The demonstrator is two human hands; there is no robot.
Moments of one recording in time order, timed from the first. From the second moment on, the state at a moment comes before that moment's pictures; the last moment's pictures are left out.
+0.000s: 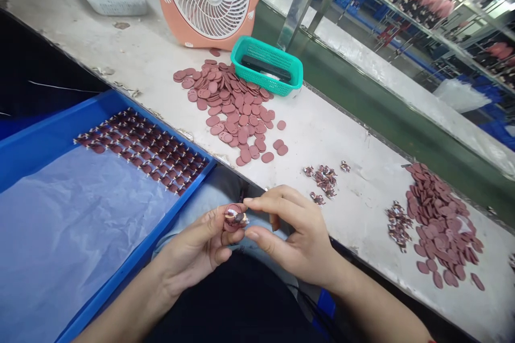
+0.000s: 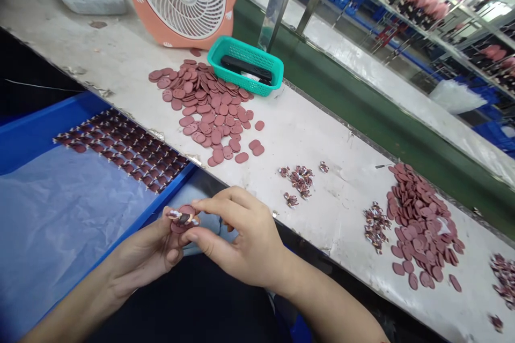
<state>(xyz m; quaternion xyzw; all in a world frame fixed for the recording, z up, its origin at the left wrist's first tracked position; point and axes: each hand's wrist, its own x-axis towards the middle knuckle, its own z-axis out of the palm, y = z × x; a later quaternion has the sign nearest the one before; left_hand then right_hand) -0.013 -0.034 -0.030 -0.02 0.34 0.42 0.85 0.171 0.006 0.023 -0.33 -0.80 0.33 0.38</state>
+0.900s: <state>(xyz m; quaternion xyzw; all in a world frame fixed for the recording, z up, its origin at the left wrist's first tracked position) -0.031 -0.035 -0.028 0.13 0.53 0.60 0.59 0.101 0.014 -0.036 -0.31 -0.85 0.05 0.42</state>
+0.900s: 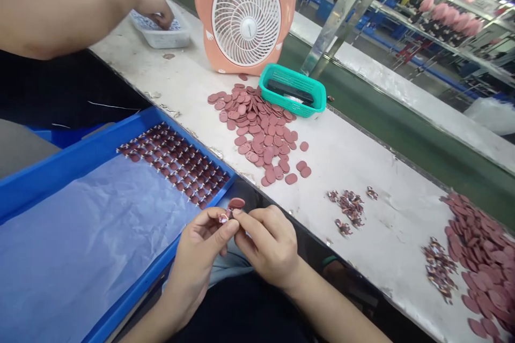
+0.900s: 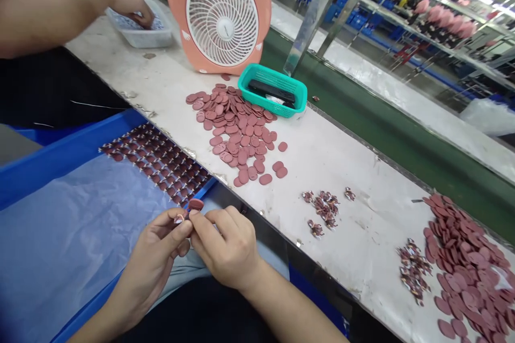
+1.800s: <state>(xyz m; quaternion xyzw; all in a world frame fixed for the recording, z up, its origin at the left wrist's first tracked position) -0.300 0.055 -0.126 0.34 0.81 0.36 0.30 0.164 0.007 -0.040 -0.38 -0.84 0.03 0.39</state>
